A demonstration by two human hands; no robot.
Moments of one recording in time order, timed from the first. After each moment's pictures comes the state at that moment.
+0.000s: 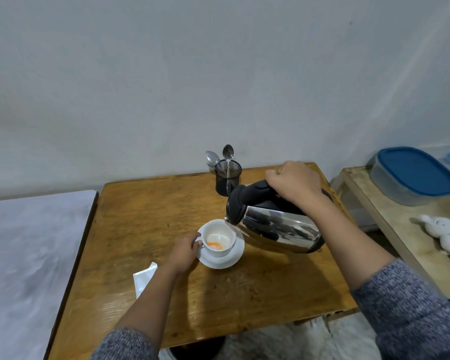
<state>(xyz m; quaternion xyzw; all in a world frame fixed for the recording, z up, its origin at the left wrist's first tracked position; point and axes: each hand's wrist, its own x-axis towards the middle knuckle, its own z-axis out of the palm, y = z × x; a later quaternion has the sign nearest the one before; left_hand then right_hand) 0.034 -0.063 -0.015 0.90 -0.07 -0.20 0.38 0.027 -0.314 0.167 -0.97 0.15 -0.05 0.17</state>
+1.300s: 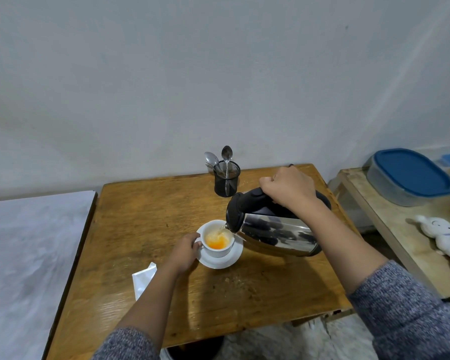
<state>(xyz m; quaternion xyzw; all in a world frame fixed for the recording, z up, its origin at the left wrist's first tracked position) 0.029 -0.071 -0.007 0.90 -0.05 -0.20 0.38 0.018 -0.302 0.169 -0.98 0.15 -0.03 0.14</state>
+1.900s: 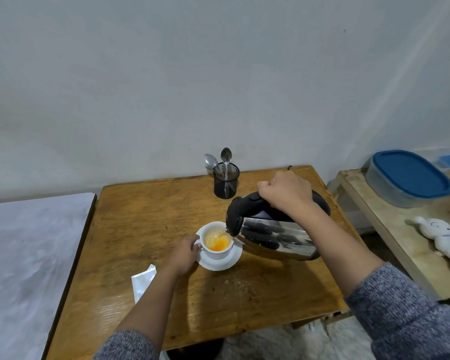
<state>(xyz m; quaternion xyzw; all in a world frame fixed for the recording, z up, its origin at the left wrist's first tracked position) 0.028 -0.071 -0.005 0.91 -0.05 -0.20 0.37 0.019 -0.299 0.163 -0.98 0.15 -0.02 0.13</state>
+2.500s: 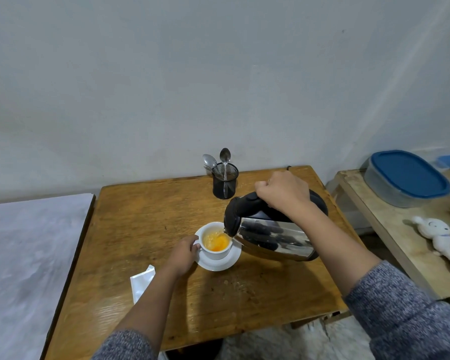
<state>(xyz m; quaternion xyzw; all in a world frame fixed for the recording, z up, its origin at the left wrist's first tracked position) 0.025 -0.074 -0.001 0.91 -0.05 -0.20 0.37 0.019 -0.298 0.165 -0.98 0.15 -0.01 0.13</state>
